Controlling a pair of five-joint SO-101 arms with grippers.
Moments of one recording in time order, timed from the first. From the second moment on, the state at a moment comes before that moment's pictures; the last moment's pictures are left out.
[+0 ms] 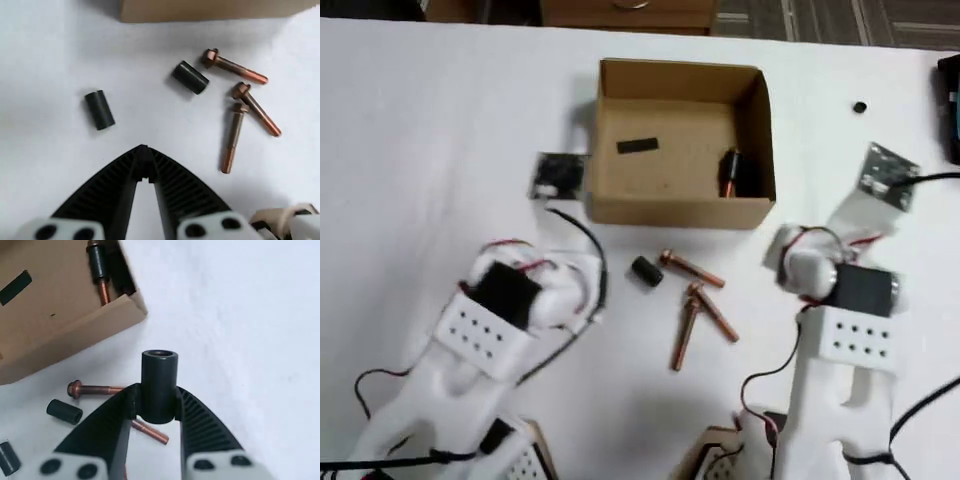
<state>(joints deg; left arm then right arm) 25.3 -41.2 37.8 77.2 27.2 9.0 -43.9 35.8 76.8 -14.2</state>
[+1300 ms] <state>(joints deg) 48.1 -1.2 25.3 63.2 32.8 33.5 -47.3 35.8 78.5 -4.1</state>
